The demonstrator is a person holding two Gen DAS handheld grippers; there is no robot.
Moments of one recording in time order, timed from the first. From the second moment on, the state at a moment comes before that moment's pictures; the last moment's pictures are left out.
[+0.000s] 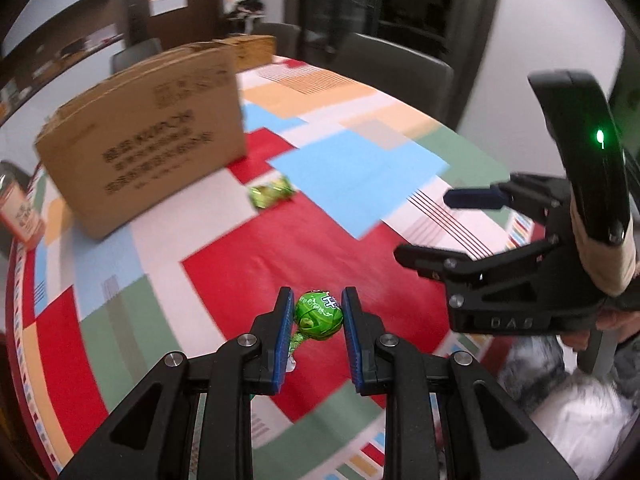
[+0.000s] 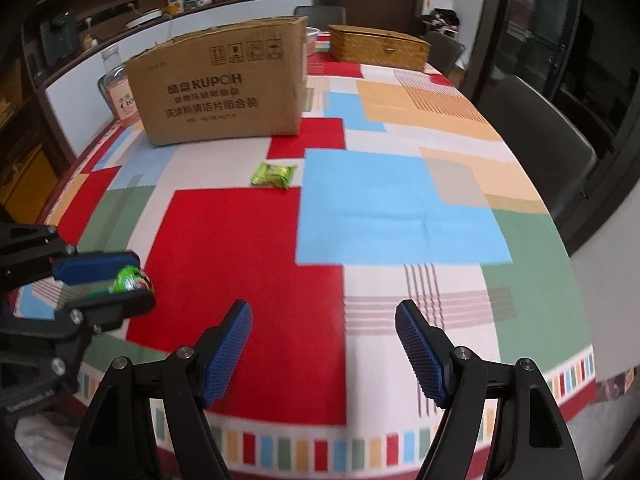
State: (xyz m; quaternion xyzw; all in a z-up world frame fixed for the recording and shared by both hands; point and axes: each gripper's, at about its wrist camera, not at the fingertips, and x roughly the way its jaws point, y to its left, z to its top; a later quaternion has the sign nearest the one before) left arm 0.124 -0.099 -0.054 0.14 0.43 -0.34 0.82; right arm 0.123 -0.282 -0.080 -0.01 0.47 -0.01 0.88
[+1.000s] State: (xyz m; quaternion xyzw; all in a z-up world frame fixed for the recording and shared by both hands) left arm 0.221 -0.080 -0.093 0.06 0.49 -0.19 0.85; right arm 0.267 -0.245 -0.120 -0.20 0.50 0.10 0.84
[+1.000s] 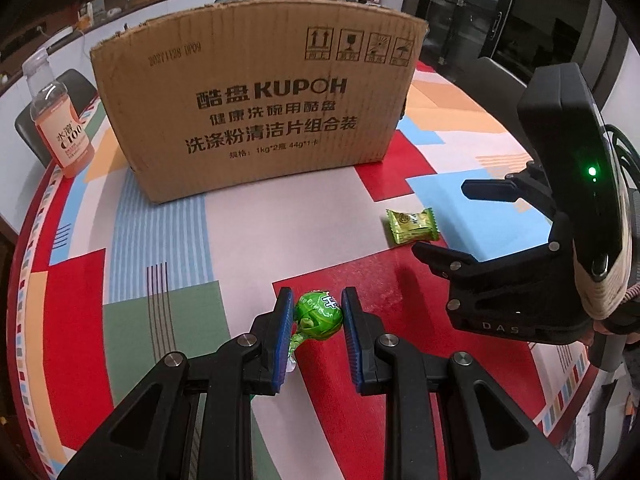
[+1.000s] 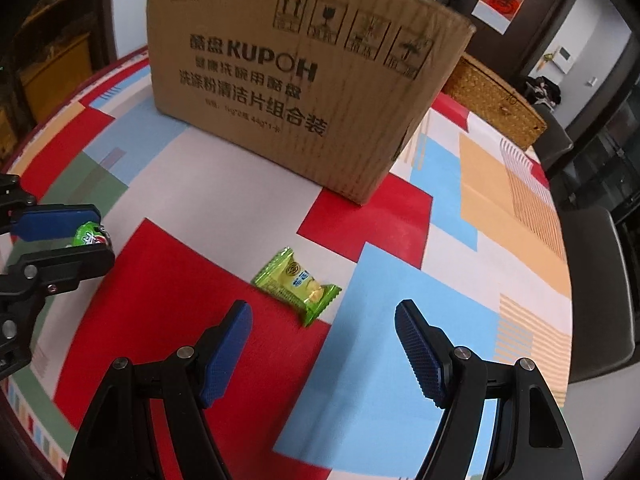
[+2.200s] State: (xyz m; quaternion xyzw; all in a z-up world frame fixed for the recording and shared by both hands) left arm 0.225 -0.072 -0.080 0.04 0.47 -0.17 0.86; right arm 0.259 -0.239 -0.112 -0.08 0.49 0.13 0.86
